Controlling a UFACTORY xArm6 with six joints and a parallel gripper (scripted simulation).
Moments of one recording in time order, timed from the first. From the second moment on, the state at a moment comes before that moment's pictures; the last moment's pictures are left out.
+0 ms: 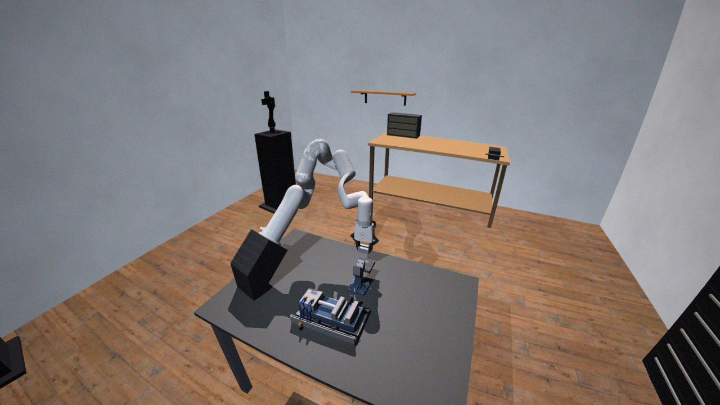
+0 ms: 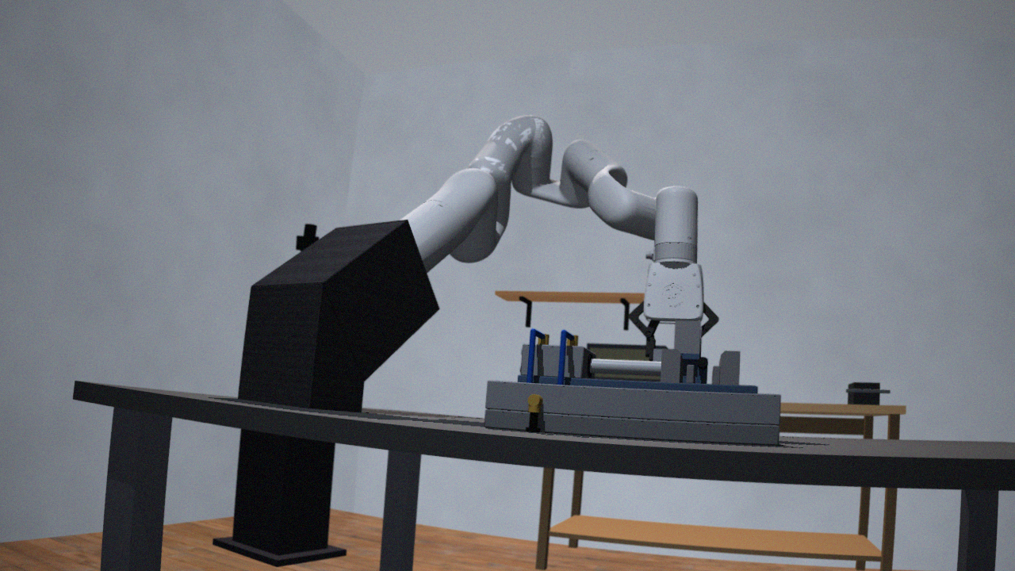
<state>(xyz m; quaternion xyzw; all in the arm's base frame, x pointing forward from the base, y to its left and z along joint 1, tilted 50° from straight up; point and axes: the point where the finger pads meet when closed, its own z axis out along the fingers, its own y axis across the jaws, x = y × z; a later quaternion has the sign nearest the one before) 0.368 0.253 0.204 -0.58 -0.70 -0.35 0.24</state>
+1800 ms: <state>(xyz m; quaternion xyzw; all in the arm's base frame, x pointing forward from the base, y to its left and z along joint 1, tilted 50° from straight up) 0.360 0.166 0.277 -0.58 -0.70 -0.35 0.24</state>
